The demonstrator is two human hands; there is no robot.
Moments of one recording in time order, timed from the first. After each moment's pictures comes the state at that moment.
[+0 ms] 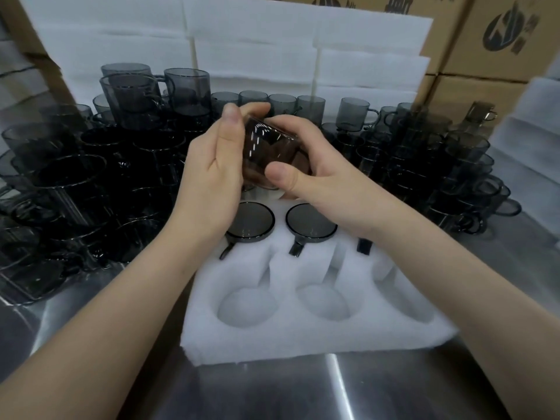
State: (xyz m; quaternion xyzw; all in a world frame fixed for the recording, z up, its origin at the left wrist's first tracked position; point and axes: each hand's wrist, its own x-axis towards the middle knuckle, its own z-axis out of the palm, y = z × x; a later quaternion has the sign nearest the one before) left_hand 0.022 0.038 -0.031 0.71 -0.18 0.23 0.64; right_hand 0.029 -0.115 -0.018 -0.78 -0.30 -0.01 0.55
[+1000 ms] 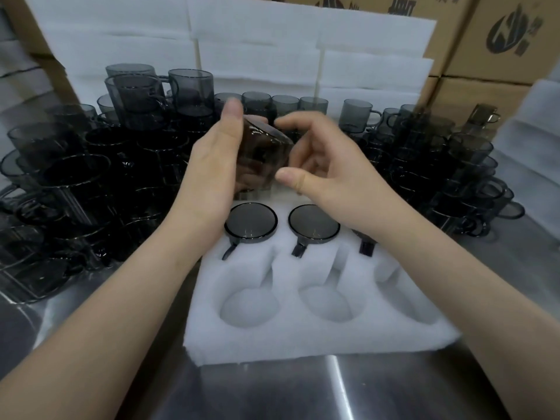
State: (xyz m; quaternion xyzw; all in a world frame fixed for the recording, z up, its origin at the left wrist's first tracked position) left_hand 0.028 0.039 -0.028 0.67 -0.11 0.14 0.72; right_hand 0.032 -0.119 -0.017 -0.82 -0.28 -0.10 0.48
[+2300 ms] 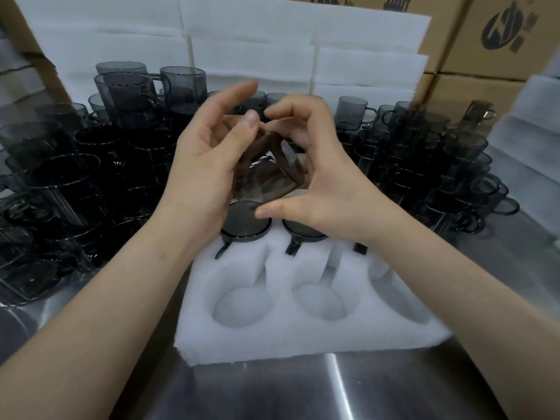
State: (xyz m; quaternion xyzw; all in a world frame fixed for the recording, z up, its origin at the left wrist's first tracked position) left_hand 0.025 0.040 -0.024 0.59 -0.22 0.14 0.76; right_hand 0.031 -0.115 -0.021 -0.76 -0.38 -0.08 0.52
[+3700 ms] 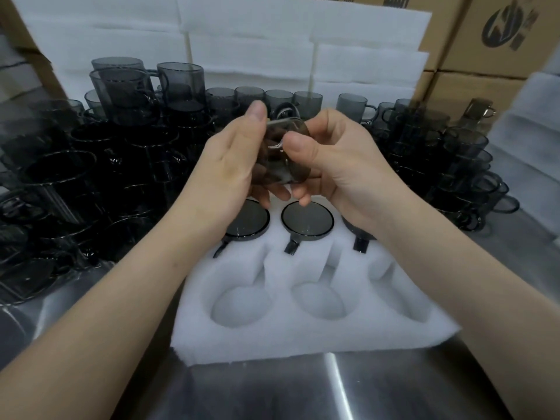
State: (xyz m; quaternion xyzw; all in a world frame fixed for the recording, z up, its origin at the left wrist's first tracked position) left_hand 0.028 0.031 -0.031 0.69 -0.21 0.07 0.69; right_hand 0.029 -0.123 -0.012 -0.66 -0.21 0.02 0.72
